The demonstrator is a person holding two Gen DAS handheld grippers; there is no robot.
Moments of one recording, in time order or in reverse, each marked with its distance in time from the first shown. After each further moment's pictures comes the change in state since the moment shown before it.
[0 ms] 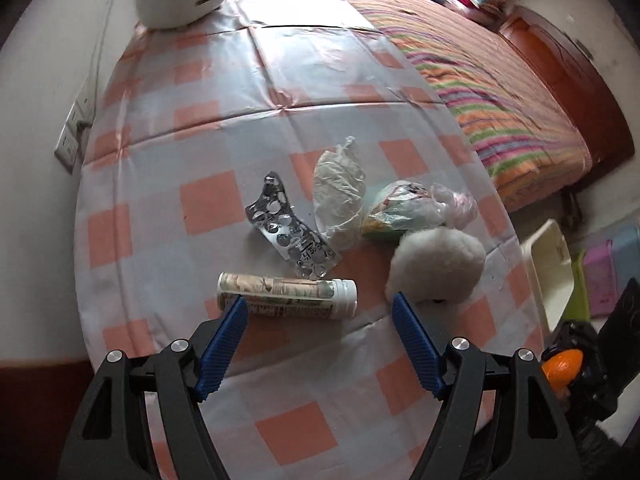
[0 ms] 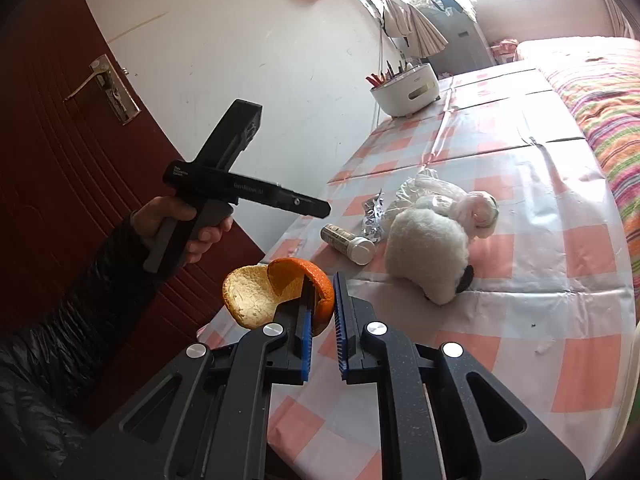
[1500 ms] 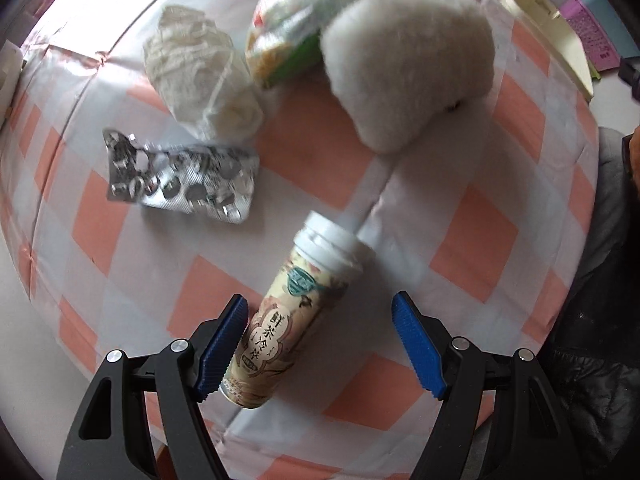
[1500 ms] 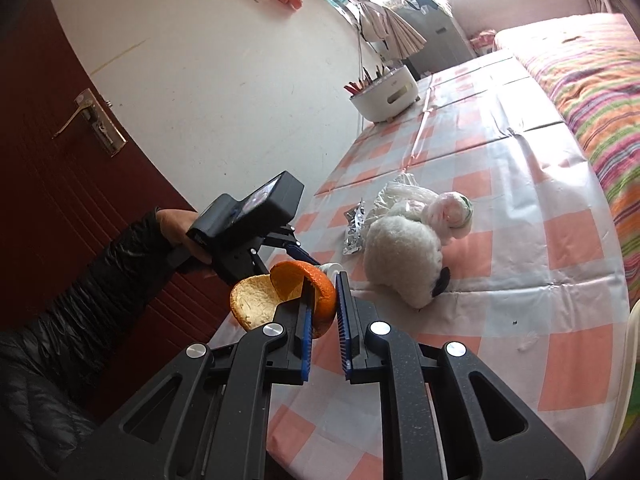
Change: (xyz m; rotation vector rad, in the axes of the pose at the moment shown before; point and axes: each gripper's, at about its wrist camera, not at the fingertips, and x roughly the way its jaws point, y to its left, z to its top) left arm 0.092 -0.029 -0.015 0.630 0.465 0.079; right arm -0.008 -0.023 0.006 0.091 -0.038 -0.005
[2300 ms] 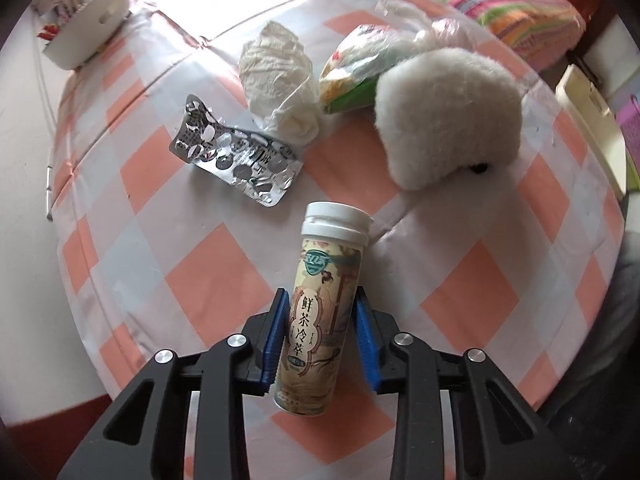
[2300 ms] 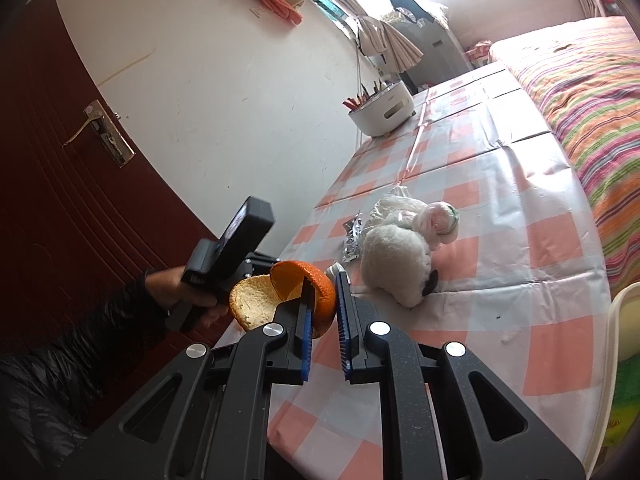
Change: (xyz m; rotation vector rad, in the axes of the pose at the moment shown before) left arm -0.008 -0.032 -0.073 -0.350 -0.263 0.106; right arm -0.031 -0.002 -0.005 0.005 -0.055 -0.002
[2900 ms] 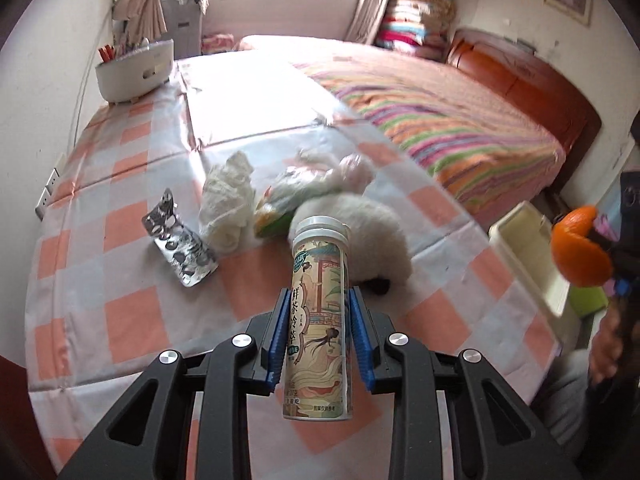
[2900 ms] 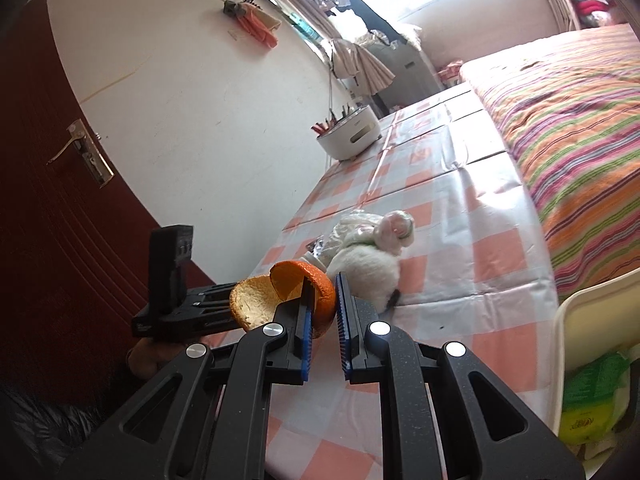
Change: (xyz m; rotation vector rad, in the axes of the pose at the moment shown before) left arm -0.042 -0.059 0.007 -0.235 -0.504 -0.122; right arm -0.032 -0.018 0.003 0.012 -0.086 -0.106
